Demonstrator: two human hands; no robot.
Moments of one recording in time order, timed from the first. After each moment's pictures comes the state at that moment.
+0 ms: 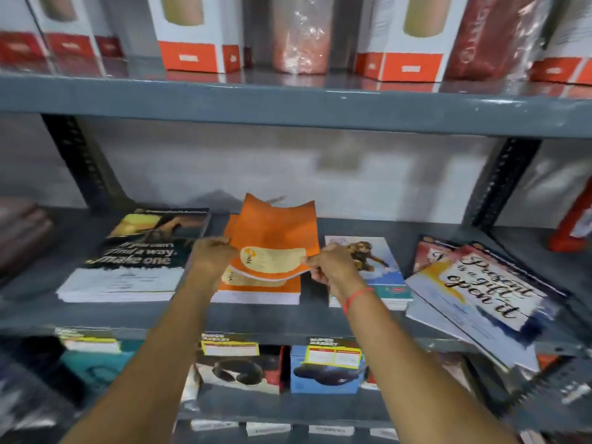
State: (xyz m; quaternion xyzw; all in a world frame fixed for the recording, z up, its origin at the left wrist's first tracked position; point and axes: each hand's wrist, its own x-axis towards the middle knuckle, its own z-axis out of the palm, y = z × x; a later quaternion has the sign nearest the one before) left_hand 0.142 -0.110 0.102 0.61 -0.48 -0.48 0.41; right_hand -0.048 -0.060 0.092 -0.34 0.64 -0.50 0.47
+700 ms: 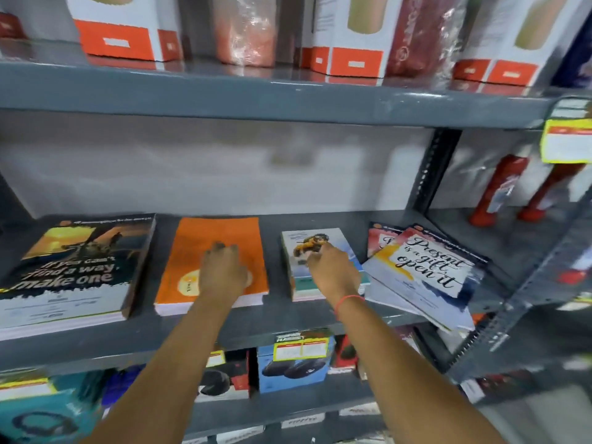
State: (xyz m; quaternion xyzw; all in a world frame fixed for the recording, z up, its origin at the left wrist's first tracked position) left_hand 0.081 -0.097 0.079 0.58 -0.80 -0.05 0.15; right_hand -0.077 -0.026 0.080 -0.43 0.86 -0.27 0.08
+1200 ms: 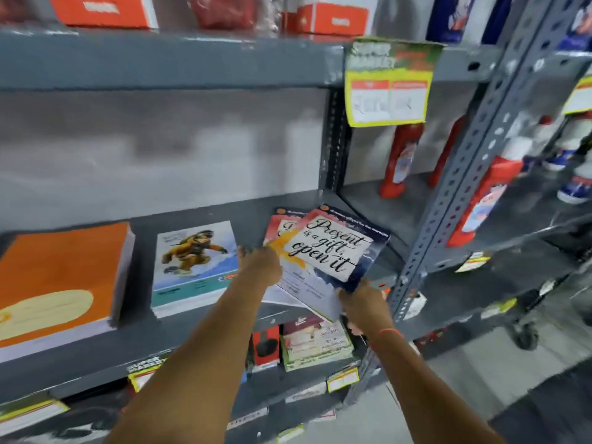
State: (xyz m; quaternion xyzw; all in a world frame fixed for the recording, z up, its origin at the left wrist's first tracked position) left_hand -0.204 -0.033 0.043 0.45 -0.89 -0.06 -0.07; right_hand -0.306 0.123 0.016 -0.22 0.90 -0.30 0.23
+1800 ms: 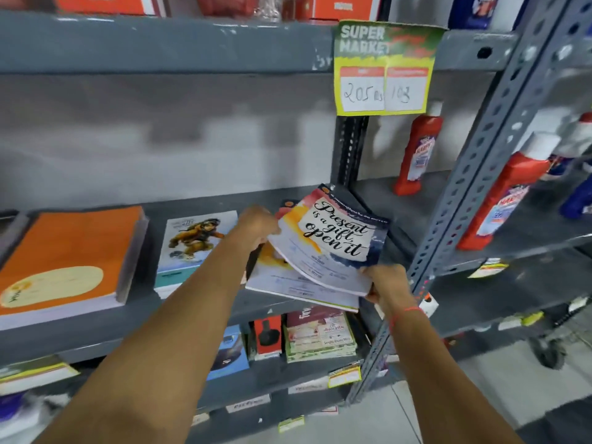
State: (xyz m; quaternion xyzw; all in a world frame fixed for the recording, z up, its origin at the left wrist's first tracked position) left_hand -0.210 -0.055 0.086 0.53 -0.67 -0.49 0.18; right_hand -0.358 0.123 0.029 -0.07 0.74 -0.57 0.35
